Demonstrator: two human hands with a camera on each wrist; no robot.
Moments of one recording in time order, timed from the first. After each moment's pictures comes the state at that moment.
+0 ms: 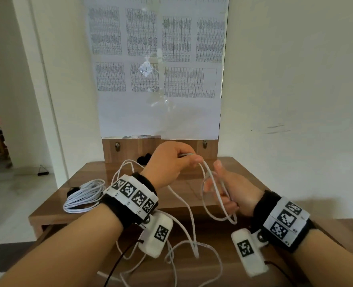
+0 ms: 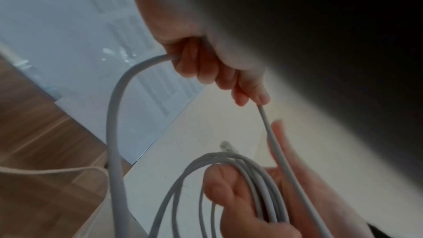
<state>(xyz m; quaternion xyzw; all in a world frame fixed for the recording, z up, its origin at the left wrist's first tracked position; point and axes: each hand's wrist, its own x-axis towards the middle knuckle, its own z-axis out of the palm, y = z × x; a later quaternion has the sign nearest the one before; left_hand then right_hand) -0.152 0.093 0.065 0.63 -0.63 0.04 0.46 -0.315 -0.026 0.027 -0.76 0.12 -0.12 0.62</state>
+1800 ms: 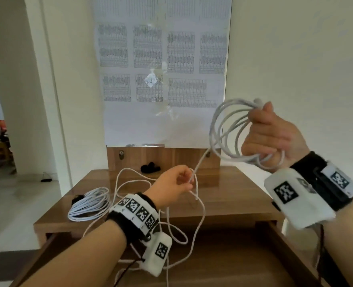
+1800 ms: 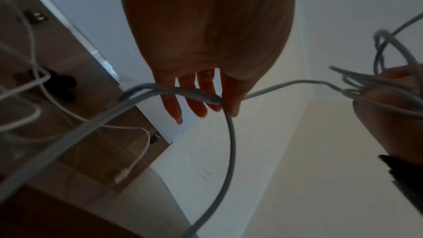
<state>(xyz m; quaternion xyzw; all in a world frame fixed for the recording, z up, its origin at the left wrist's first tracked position) -0.131 0.086 0.026 0.67 -0.60 -0.07 0.44 -0.333 -0.038 0.141 -0.44 -0.31 0.02 0.84</state>
